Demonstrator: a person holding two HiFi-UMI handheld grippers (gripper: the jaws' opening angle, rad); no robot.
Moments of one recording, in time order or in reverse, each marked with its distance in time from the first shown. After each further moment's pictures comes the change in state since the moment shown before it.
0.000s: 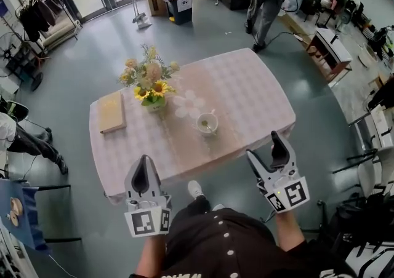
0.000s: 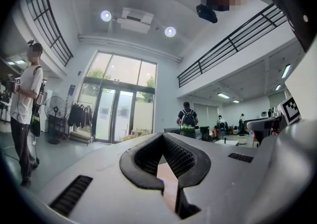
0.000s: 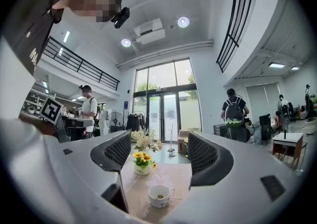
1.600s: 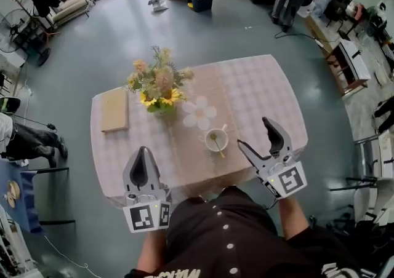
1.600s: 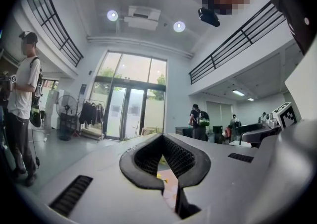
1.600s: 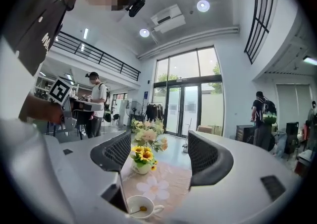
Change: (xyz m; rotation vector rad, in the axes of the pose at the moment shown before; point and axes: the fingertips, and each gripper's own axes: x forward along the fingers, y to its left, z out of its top) left arm 0.118 0.043 -0.013 -0.030 0.027 0.140; right arm 0.174 -0.037 -0.039 -0.117 0.096 0.276
